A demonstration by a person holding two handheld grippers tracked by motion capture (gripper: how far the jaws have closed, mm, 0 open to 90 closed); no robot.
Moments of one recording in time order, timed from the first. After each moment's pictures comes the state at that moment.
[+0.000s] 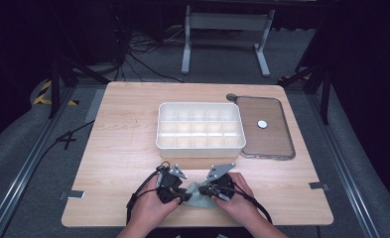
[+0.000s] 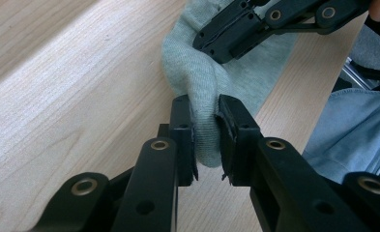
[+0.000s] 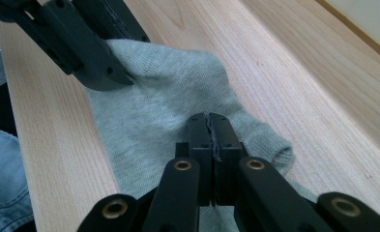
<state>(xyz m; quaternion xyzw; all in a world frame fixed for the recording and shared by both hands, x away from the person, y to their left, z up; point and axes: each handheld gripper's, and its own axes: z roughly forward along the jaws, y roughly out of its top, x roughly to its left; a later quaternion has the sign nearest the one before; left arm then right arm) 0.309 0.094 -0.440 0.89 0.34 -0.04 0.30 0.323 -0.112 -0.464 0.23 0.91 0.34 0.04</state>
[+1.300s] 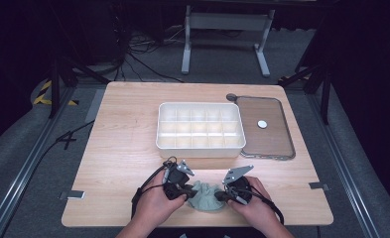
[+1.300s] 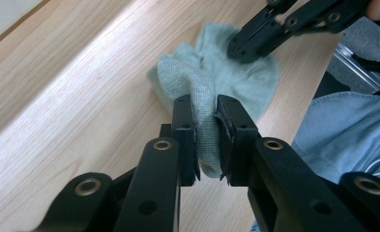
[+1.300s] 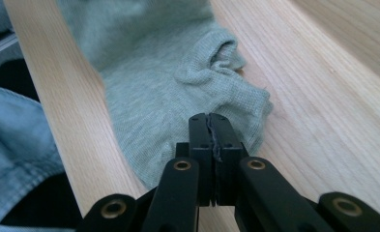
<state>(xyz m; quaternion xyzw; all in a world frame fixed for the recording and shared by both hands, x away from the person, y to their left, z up) 0.311 0.073 -0.415 0.90 0.31 -0.03 0.30 0.313 -0.156 -0.460 0.27 0.91 0.32 0.01</state>
